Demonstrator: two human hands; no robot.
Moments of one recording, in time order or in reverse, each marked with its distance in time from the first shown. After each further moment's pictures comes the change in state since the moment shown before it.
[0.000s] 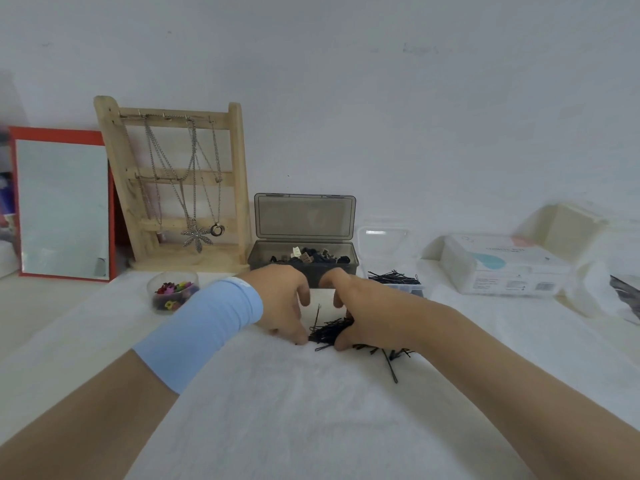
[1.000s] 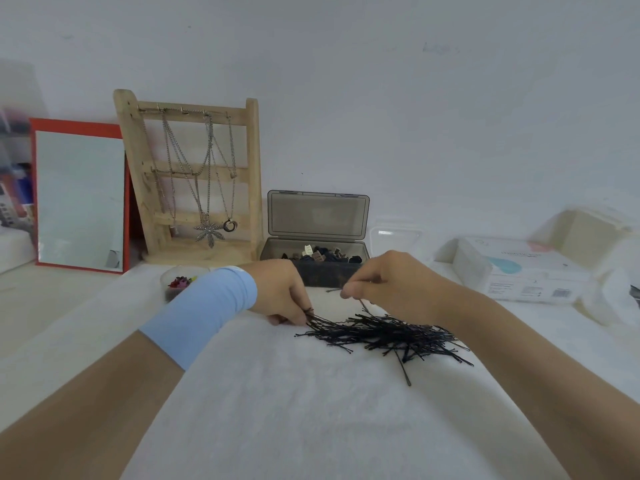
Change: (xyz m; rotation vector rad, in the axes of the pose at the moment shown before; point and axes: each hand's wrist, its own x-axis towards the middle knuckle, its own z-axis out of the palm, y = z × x) left_hand 0.009 -0.032 -0.002 -0.178 -0.043 0.009; right_hand 0.002 0.010 -0.023 0.235 0.160 0.054
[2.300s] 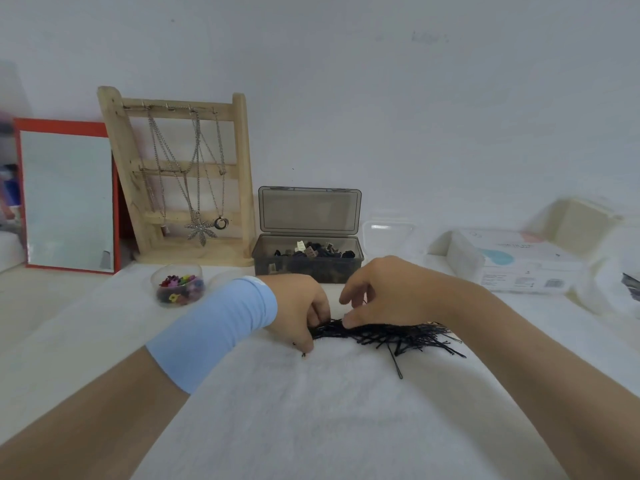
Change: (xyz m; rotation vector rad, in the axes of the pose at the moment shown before) left_hand -0.009 0.045 0.016 0.239 -0.104 0.053; right_hand 0.000 0.009 0.000 -0.232 -0.160 -0.066
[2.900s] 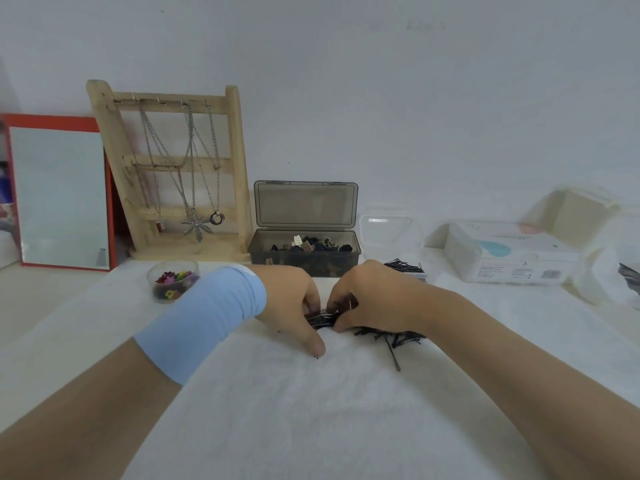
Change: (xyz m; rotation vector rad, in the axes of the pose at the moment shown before) left_hand -0.003 -0.002 -0.007 0.063 -0.038 -0.043; right_hand 0.003 -0.012 0.017 -0.058 0.016 -0.104
